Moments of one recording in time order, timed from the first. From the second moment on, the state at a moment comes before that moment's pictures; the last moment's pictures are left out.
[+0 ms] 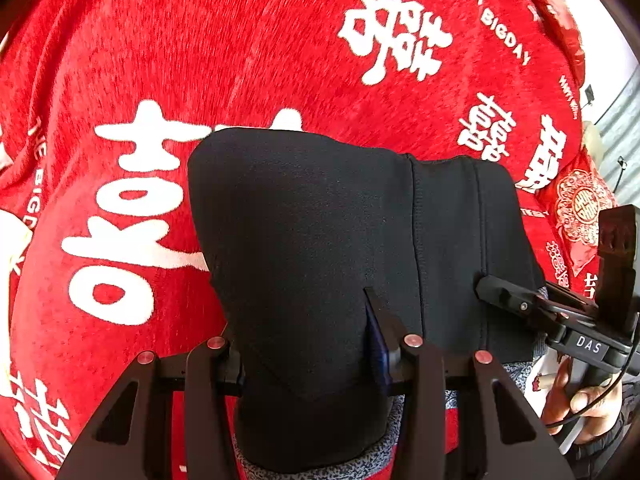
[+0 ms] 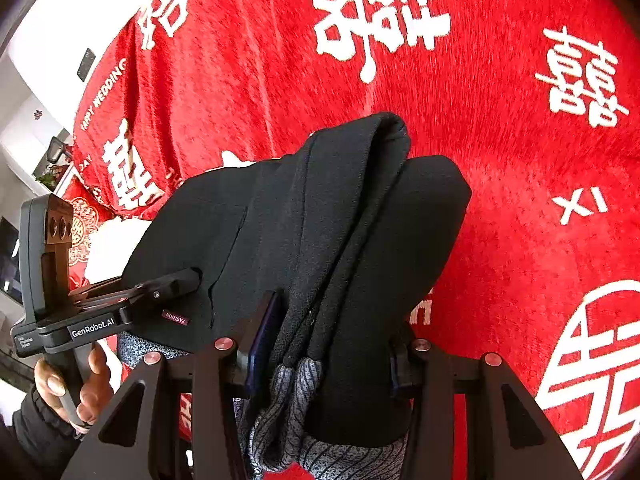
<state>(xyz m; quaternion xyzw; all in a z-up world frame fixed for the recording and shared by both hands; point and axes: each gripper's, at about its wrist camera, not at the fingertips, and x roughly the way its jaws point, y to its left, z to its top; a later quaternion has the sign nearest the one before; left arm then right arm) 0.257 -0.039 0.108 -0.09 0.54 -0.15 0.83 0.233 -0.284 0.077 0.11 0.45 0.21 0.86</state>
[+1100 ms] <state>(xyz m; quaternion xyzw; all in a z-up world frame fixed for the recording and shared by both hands) 0.228 -0.060 0.046 0.00 0.53 -0.15 0.84 0.210 -0.252 -0.004 0.07 0.51 0.22 0.83</state>
